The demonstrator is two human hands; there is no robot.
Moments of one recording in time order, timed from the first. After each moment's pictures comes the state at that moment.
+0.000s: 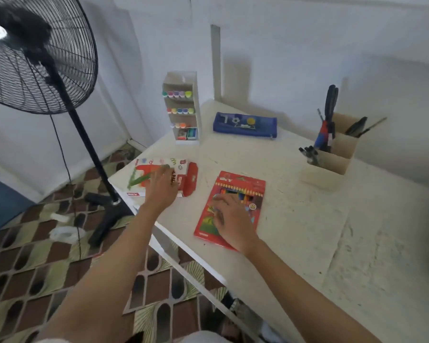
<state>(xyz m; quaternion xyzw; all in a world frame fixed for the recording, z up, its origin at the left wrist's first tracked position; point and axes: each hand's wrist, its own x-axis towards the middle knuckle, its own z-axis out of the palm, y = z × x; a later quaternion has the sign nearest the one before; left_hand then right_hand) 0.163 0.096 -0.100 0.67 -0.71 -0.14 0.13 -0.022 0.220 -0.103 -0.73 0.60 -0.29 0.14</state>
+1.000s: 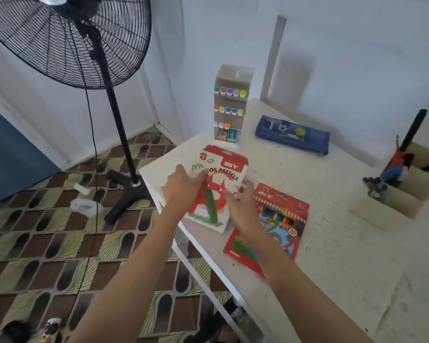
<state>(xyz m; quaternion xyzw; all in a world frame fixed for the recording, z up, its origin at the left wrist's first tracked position) 0.174 0.098 -0.068 0.79 -0.53 -0.22 0.23 0.042 0.144 -0.080 -0.42 0.62 -0.42 0.51</state>
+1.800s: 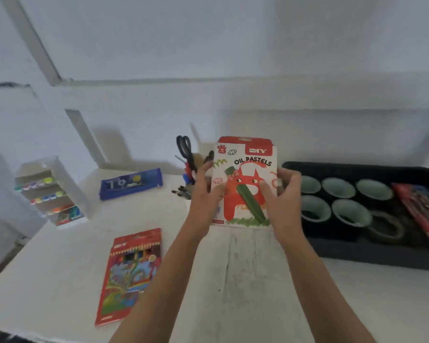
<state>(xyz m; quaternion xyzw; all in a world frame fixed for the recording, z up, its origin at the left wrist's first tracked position) -0.149 0.258 0.065 0.30 -0.61 -0.65 0.34 -0.257 0.347 0.040 -0.21 0.67 -0.70 0.12</state>
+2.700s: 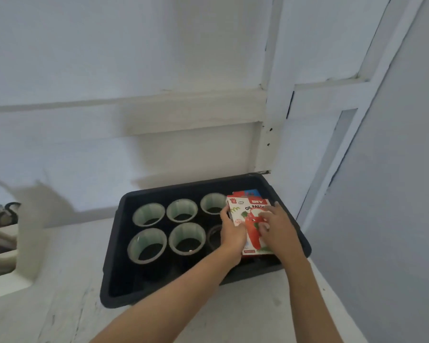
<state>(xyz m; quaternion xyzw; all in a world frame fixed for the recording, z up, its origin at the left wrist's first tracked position) -0.508 0.511 -0.046 0.33 -0.58 -0.74 0.07 -0.552 0.613 -0.028 -0.22 0.95 -0.22 0.02</state>
